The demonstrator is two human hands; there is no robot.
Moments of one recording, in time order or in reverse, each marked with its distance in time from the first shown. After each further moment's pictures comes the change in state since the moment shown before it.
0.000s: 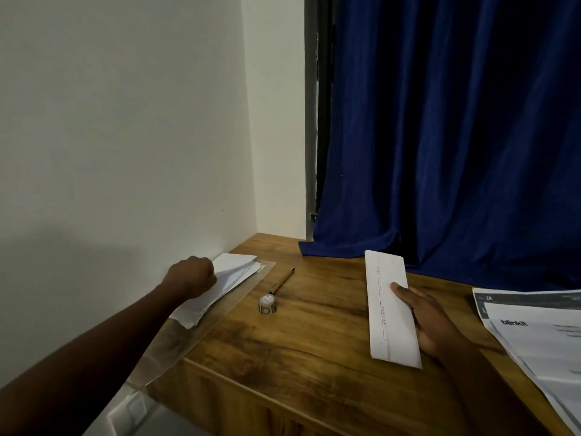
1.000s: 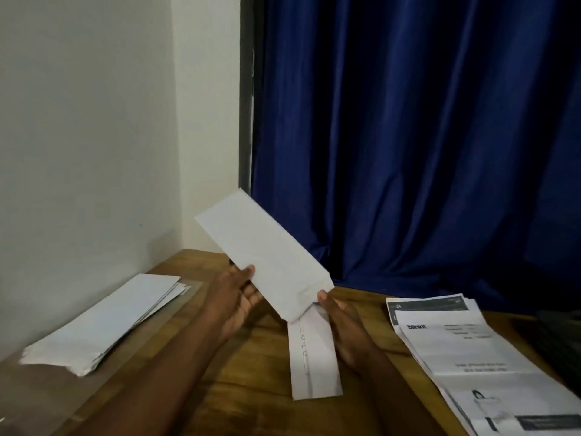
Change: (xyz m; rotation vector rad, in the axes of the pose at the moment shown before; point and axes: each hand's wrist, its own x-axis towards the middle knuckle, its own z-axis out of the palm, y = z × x) left_hand -0.059 0.223 -0.046 -2.416 -0.420 -0.057; right_hand -0.033 -0.013 0.015 -0.050 -0.165 -0.194
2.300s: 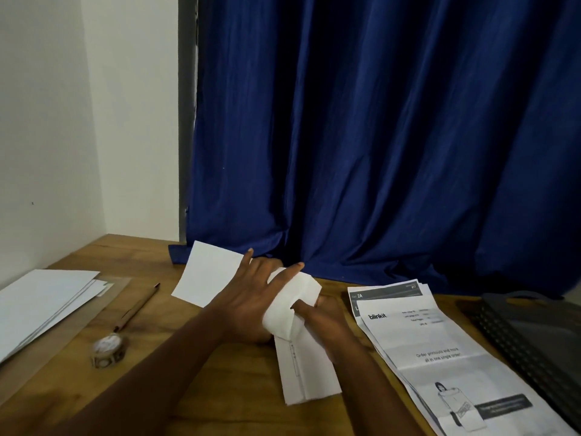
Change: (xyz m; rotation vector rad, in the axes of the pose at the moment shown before) left_hand 0.081 -0.086 0.011 1.887 -0.725 1.078; right_hand 0.033 0.022 -0.048 -0.326 0.415 0.103
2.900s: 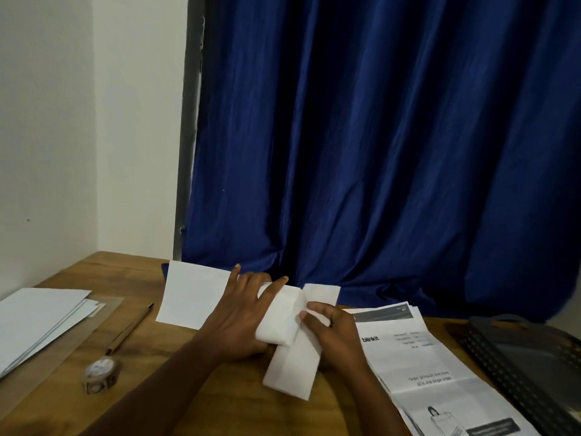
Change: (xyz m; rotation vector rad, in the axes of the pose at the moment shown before) left_hand 0.000 -0.004 -0.006 0.067 0.009 -0.168; right_hand -0.027 -0.034 -0.019 -0.225 0.180 -0.201
